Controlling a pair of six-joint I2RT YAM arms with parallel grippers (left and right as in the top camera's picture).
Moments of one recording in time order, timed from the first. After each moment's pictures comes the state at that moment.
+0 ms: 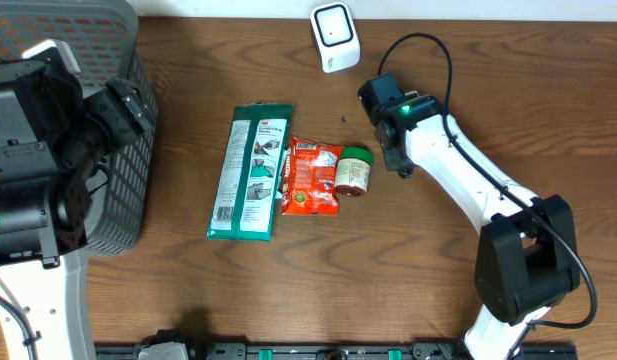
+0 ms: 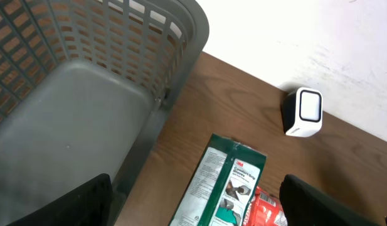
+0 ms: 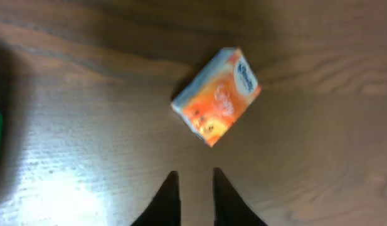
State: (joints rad) left arm 0.16 1.21 1.59 -1.03 0.08 -0.33; right arm 0.41 1.90 1.47 -1.04 0.48 0.26
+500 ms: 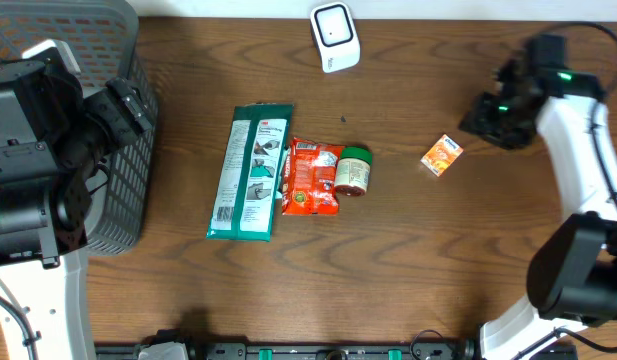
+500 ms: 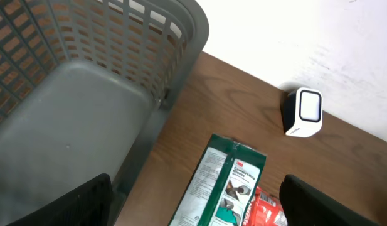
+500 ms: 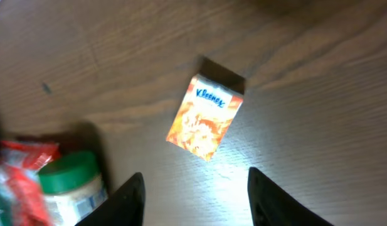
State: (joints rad) left arm 0.16 1.21 1.59 -1.03 0.08 -0.33; right arm -0.16 1.84 1.54 -1.01 -0.29 0.26
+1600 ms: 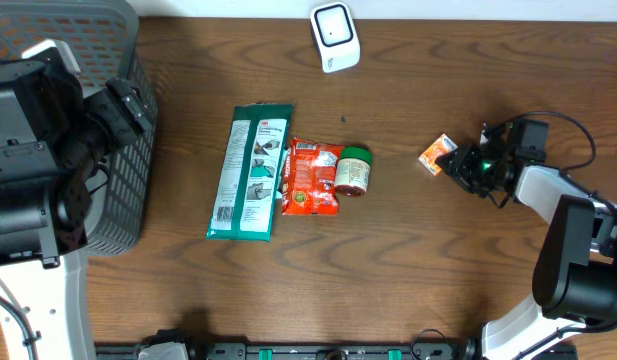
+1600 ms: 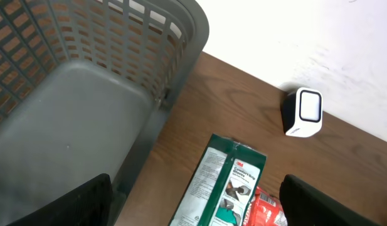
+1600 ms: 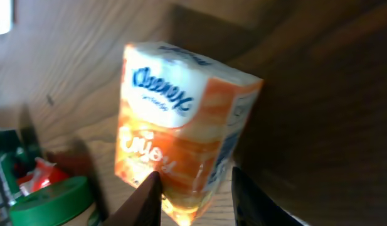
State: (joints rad) left arm 0.16 1.21 1.59 -1.03 0.08 -0.33; right arm -0.21 1.84 0.91 -0.22 -0.57 0.47
